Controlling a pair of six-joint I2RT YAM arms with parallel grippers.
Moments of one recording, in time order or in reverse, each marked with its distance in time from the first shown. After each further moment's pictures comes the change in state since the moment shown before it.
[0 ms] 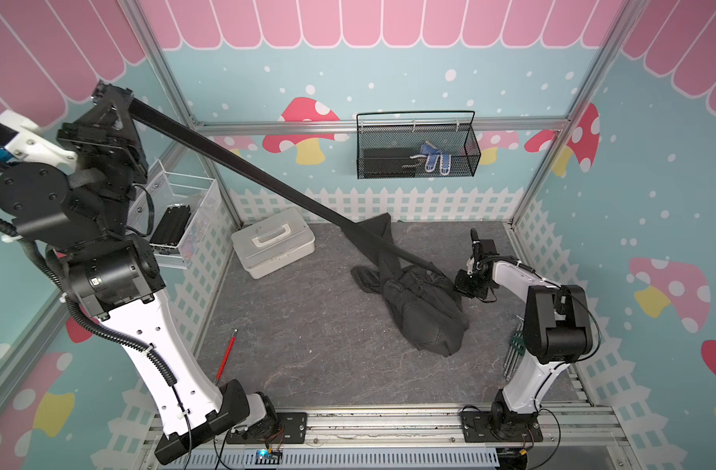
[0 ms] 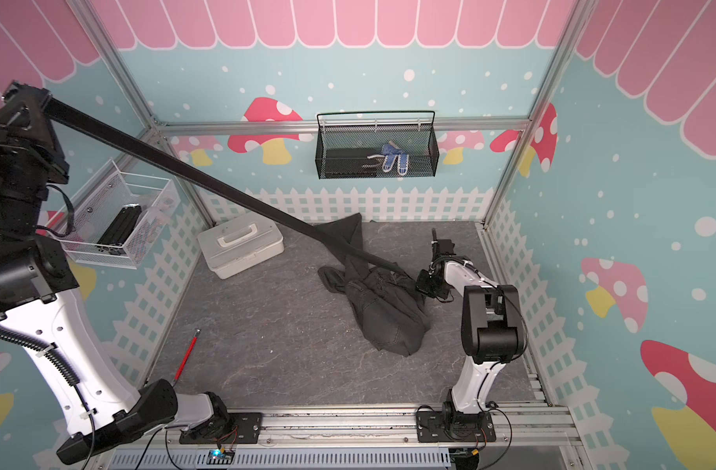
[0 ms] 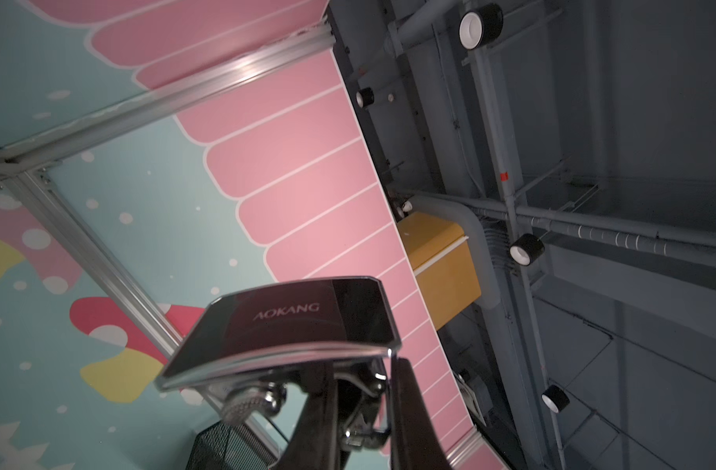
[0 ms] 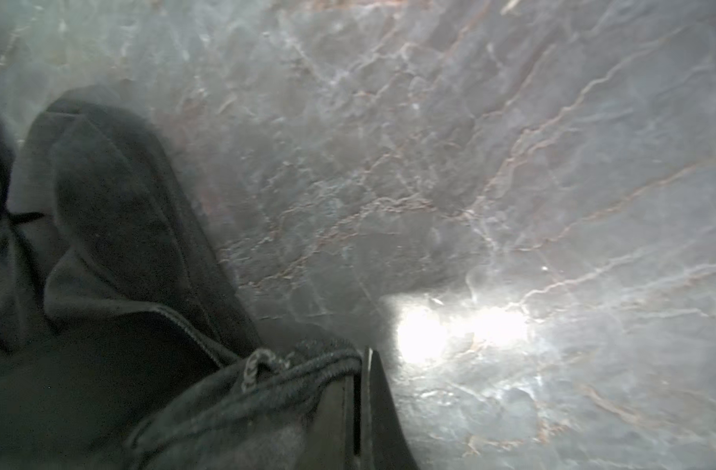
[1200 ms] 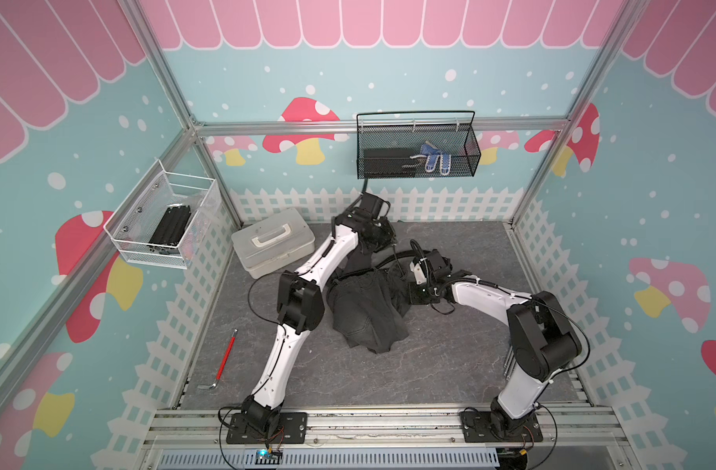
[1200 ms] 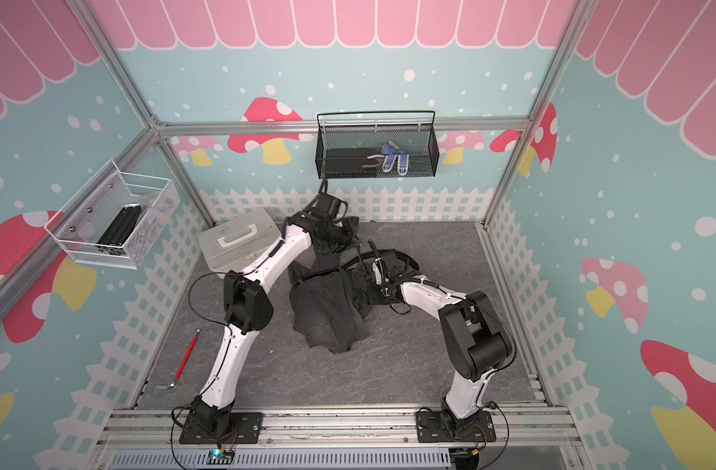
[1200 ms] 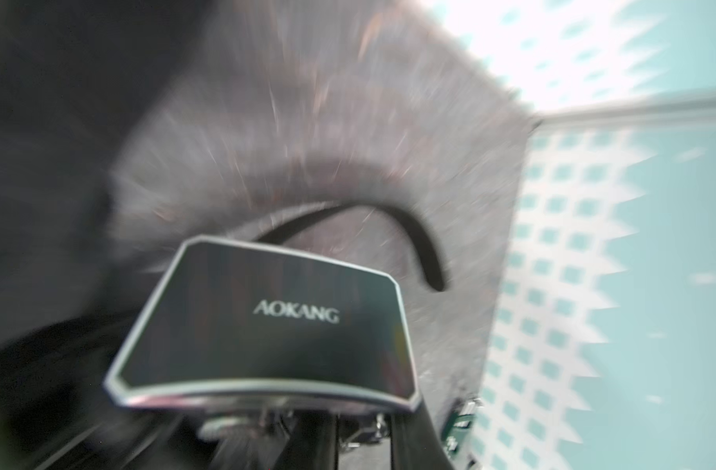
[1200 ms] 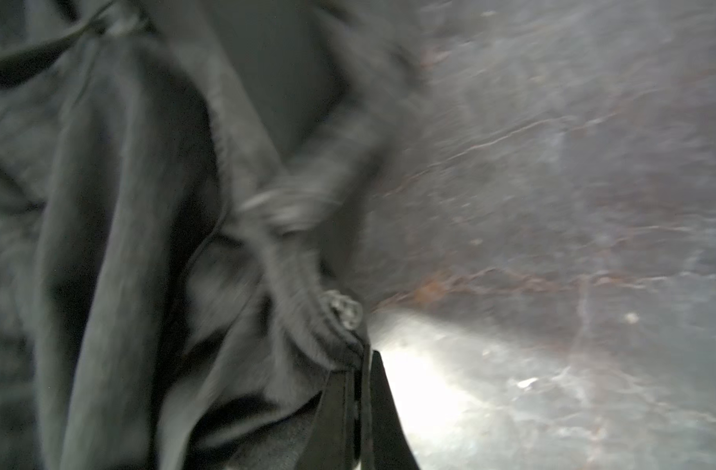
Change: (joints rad) left arm -1.013 1.013 0.309 -0.651 -0.098 0.565; right arm 0.408 -0.075 -0.117 0.266 0.006 0.003
